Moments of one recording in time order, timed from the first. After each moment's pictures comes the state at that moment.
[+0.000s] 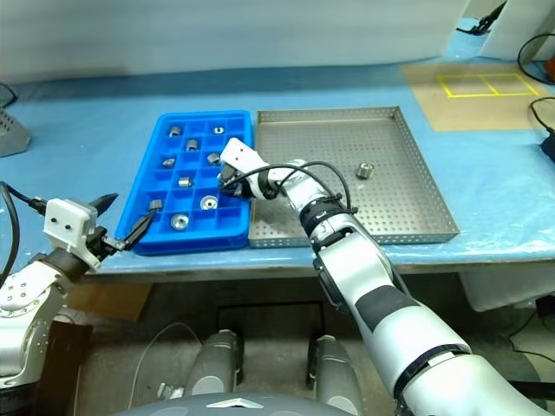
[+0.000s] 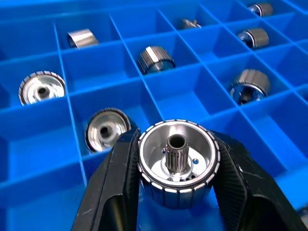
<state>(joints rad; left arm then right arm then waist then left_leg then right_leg) 0.09 0.54 0.36 -0.37 -0.31 0.27 -0.52 -1.21 0.01 0.22 1.19 -0.12 -0.02 0.80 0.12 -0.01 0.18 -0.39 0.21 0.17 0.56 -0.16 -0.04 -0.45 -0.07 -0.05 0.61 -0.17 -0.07</state>
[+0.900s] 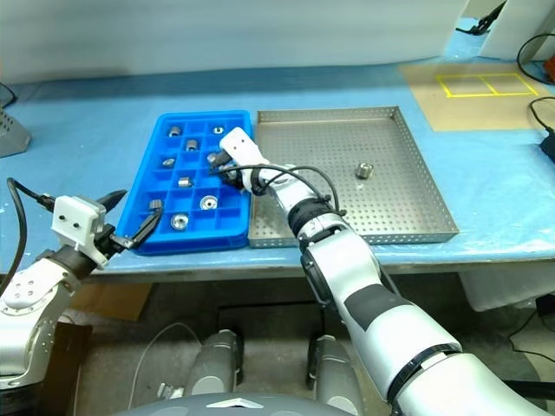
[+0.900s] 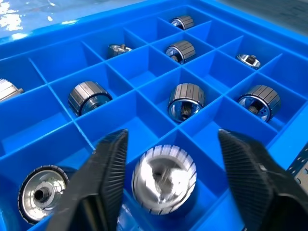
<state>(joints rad) 0.11 0.54 0.33 -0.45 -0.31 0.32 -0.48 -1.26 0.09 0.06 1.29 -0.11 -0.01 0.50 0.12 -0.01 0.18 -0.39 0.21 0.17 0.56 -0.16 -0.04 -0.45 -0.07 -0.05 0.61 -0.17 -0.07</state>
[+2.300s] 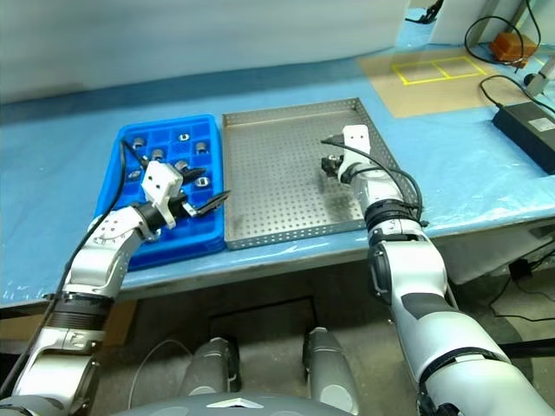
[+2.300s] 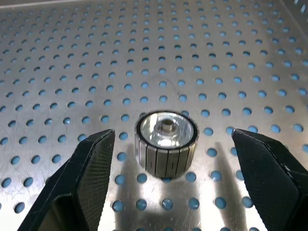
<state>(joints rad) -0.37 0.47 0.04 0.10 -0.24 0.12 -0.71 -1.10 -0.25 -0.16 1.15 0.06 0.29 0.23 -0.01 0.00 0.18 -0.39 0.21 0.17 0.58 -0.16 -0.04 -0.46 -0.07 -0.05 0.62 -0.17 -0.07</state>
